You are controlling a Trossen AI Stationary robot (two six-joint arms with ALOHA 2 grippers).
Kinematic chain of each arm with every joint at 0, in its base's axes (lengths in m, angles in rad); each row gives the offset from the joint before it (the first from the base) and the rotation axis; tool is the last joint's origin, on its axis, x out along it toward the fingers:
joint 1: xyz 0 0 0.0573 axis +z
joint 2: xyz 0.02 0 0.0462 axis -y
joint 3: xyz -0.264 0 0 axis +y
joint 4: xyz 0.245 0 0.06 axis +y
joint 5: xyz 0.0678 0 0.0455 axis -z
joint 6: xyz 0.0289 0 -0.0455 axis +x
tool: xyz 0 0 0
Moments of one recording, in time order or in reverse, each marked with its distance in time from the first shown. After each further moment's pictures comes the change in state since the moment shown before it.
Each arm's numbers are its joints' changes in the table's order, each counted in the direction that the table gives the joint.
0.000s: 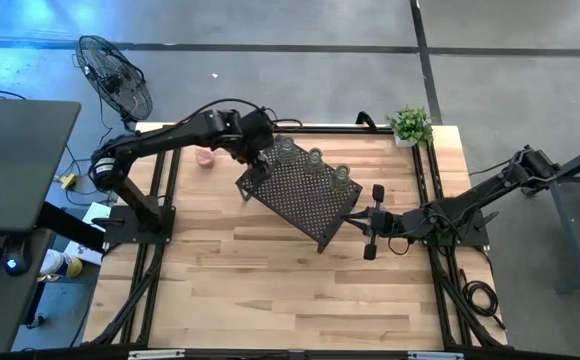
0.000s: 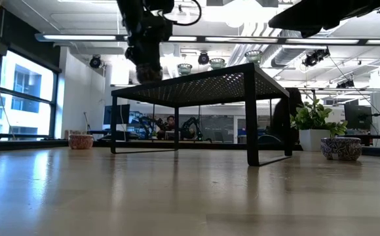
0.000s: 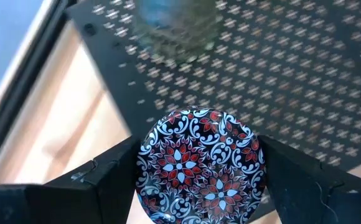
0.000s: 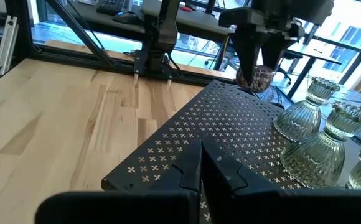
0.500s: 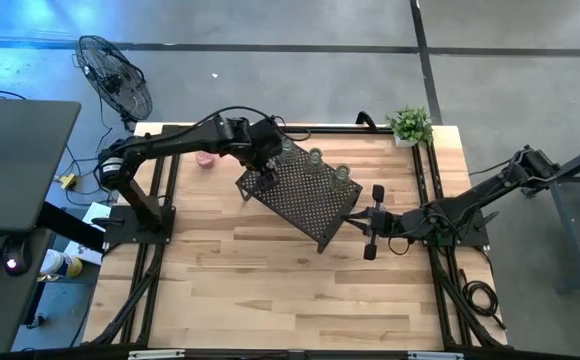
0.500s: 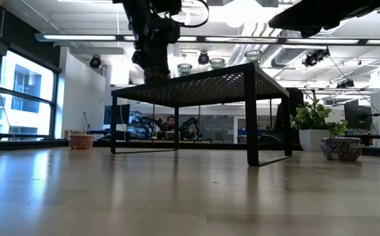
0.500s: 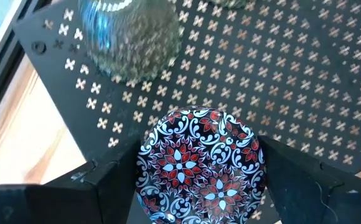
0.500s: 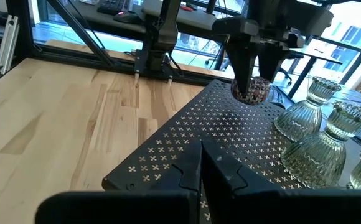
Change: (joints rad) left arm -0.047 -0.044 0.005 -0.066 0.011 -0.024; right arm 0.000 0.000 0.000 0.002 -0.002 0.001
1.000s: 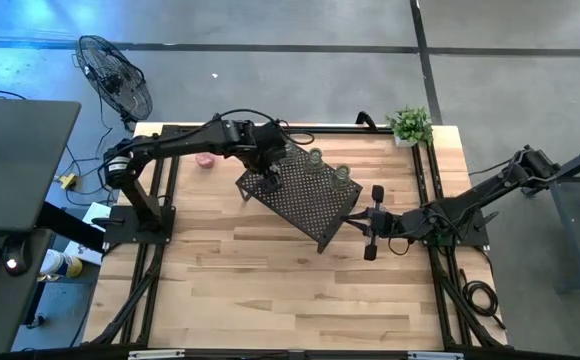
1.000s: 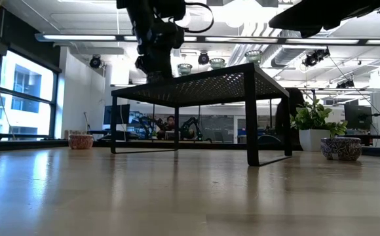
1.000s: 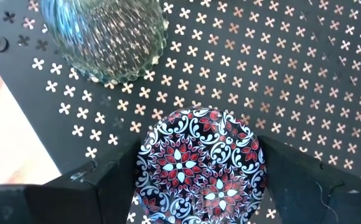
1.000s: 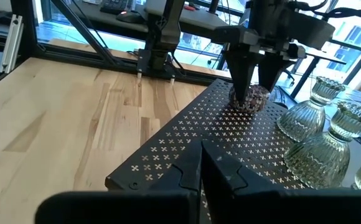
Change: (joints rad) left arm -0.007 -0.043 0.001 -0.017 0.034 0.000; right arm 0.000 0.000 0.000 0.004 -0.011 0.002
